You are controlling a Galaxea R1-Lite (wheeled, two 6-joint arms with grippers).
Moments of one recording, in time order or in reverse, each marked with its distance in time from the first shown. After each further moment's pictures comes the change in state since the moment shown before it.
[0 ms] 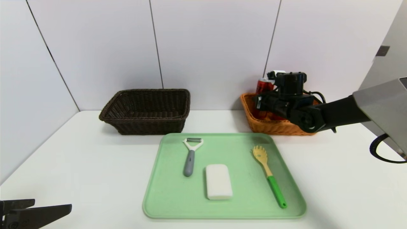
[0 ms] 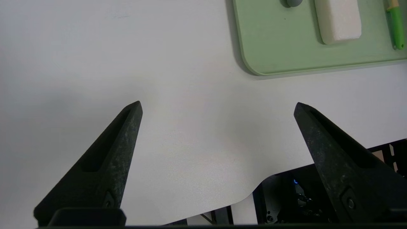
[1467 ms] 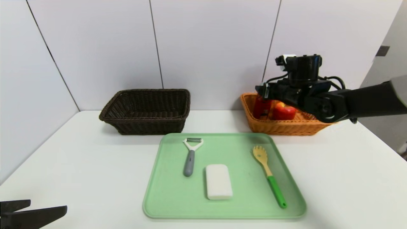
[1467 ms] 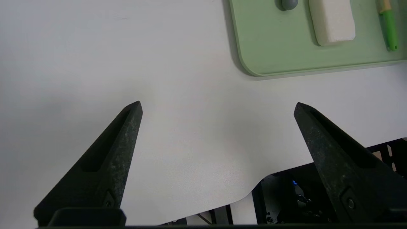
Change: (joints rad) left arm 0.000 -0.030 -0.002 0.006 0.000 0.000; right arm 0.013 -0.136 0.001 0.105 -0.078 -0.059
